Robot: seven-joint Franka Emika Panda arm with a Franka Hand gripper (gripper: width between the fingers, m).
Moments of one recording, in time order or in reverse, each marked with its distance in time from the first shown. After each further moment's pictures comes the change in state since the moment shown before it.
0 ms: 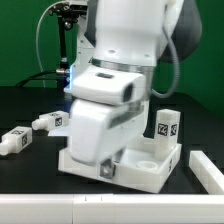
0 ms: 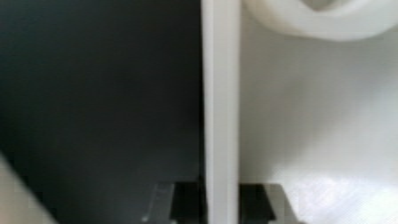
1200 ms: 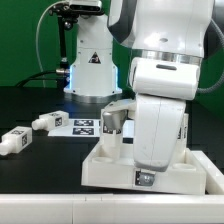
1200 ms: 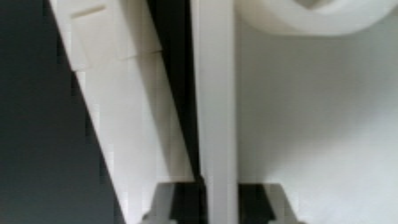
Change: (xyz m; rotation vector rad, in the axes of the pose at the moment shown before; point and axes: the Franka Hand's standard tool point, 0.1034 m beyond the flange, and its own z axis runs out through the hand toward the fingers) arm 0.045 0.026 -0.021 -0.065 0.040 -0.154
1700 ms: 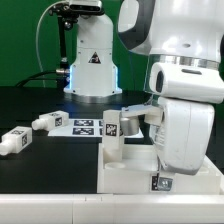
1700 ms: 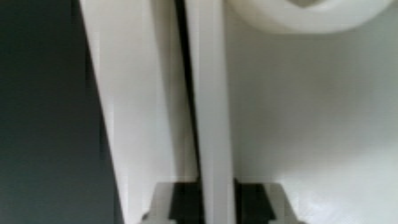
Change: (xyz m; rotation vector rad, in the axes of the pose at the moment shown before) arm 0.020 -0.003 0.005 -0.047 -0.002 -0.103
